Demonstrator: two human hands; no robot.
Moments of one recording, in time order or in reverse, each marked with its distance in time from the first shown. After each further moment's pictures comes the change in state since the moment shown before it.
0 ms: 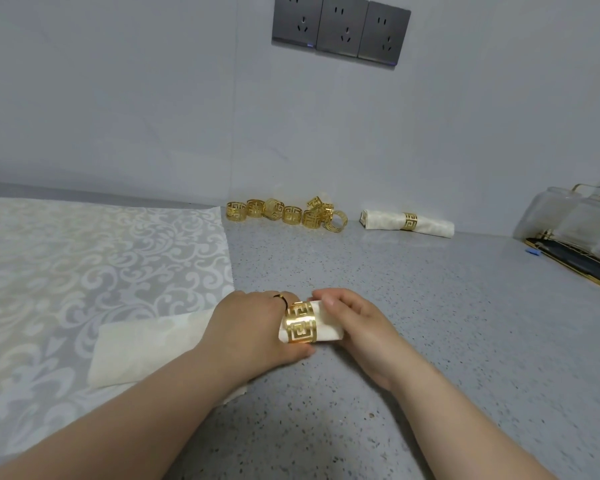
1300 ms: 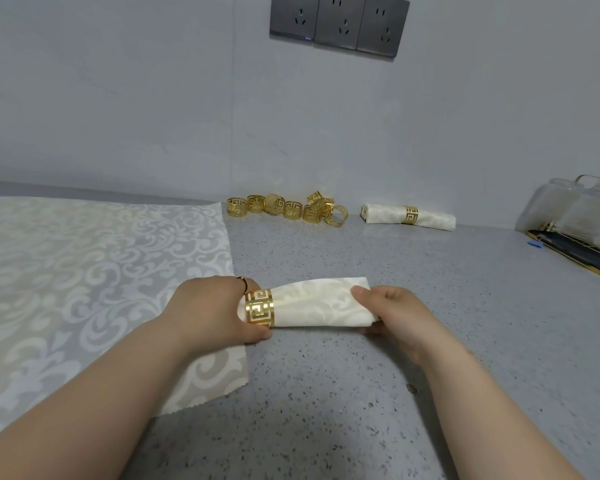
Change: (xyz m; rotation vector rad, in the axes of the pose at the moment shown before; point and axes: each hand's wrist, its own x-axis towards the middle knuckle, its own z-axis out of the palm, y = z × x) left_hand -0.004 -0.038 -0.016 0.019 -0.173 -0.193; right_hand -0.002 -0.012 -0.034 -0.184 0.234 0.159
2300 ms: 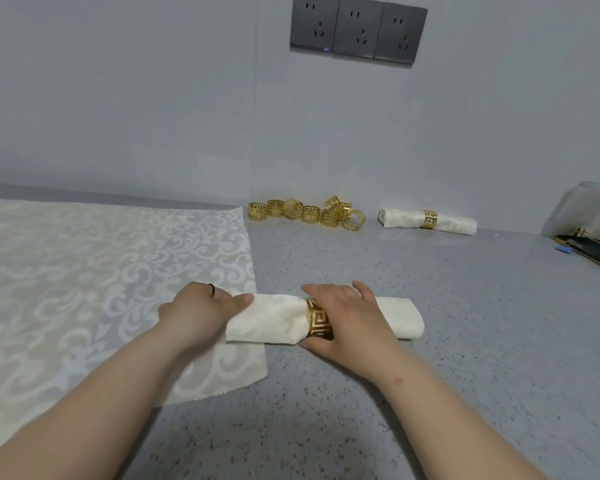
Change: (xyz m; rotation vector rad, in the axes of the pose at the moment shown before) left_hand -0.023 -0.018 -0.003 -0.710 0.060 -0.544; right_hand -0.015 -0.002 0.049 -1.113 -0.057 -0.764
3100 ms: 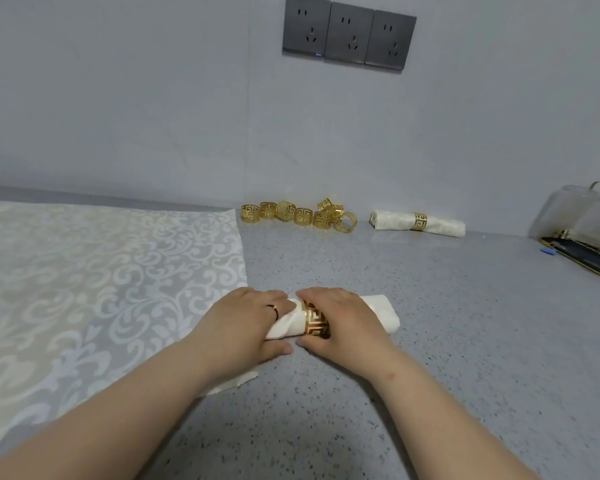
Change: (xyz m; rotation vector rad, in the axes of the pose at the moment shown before) left_hand -0.016 0.021 0.029 0.797 -0.044 0.888; right_hand 0.000 0.008 0.002 0.127 0.027 0.005
